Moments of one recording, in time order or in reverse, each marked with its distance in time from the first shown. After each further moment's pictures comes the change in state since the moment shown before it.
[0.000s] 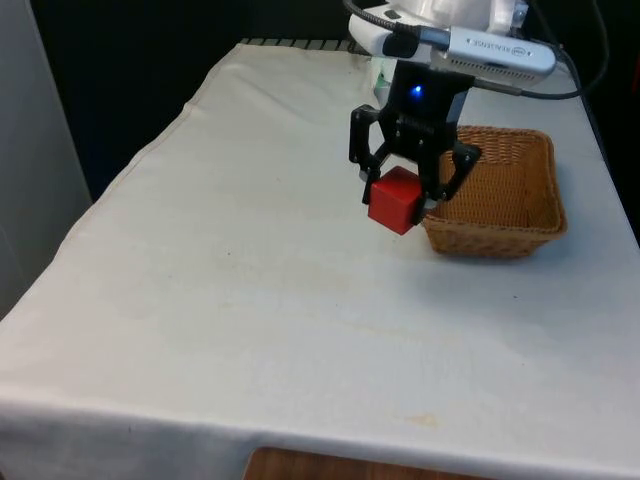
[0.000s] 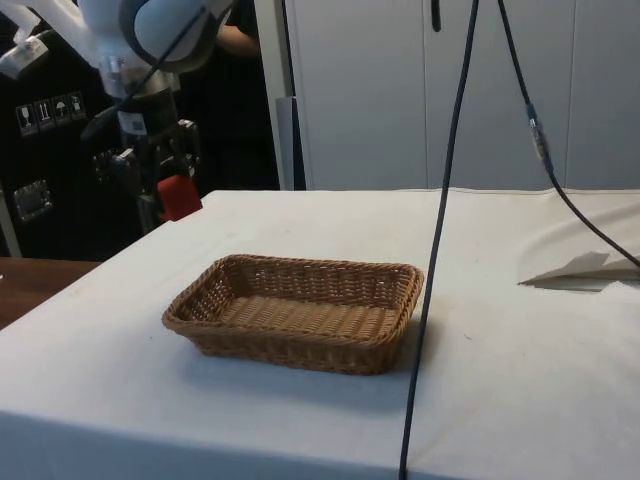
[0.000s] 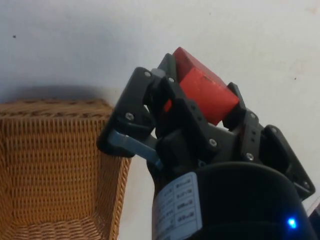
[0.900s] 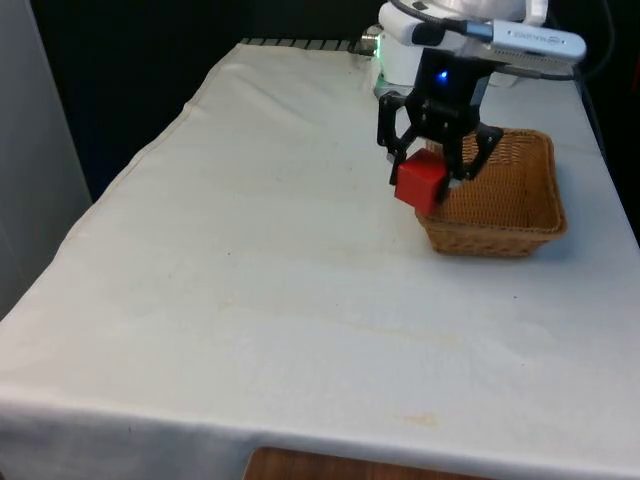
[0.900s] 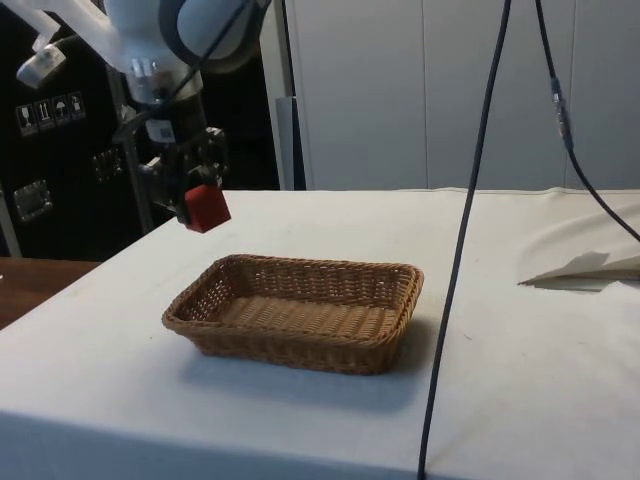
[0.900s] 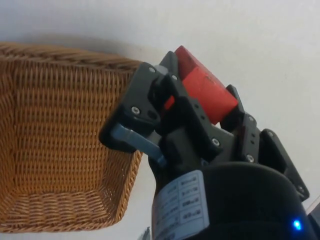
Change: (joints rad) arm 0.004 -0.141 0.041 -0.245 -0.026 0.074 0.077
